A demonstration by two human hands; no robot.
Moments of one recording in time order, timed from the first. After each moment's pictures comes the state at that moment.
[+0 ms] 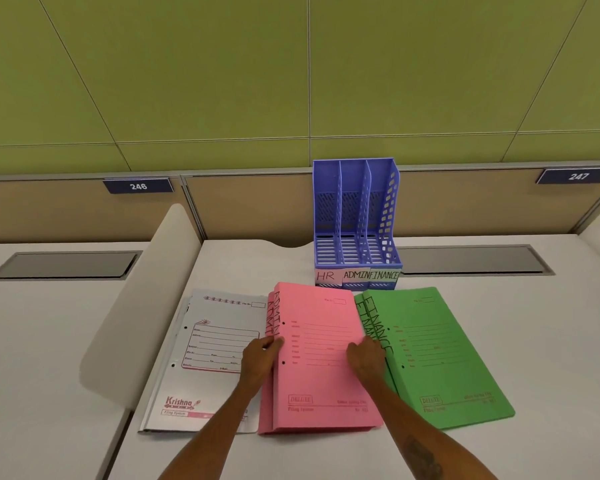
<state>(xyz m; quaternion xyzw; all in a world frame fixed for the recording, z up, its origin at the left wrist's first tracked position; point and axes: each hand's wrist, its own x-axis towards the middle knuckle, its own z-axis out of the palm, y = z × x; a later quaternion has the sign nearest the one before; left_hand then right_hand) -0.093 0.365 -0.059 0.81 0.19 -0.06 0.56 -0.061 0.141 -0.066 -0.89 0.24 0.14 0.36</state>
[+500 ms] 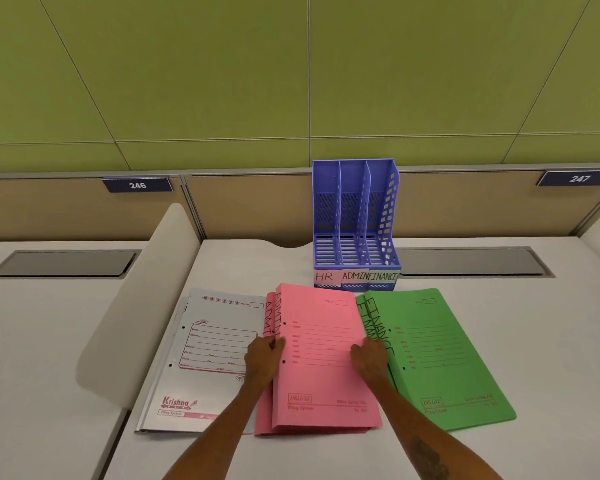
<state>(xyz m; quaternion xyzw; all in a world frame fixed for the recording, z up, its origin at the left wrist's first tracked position) -0.082 0.350 -0.060 0.90 0.18 -0.05 0.39 -0.058 0.126 -0.066 -0.91 0.20 0.14 0.33</state>
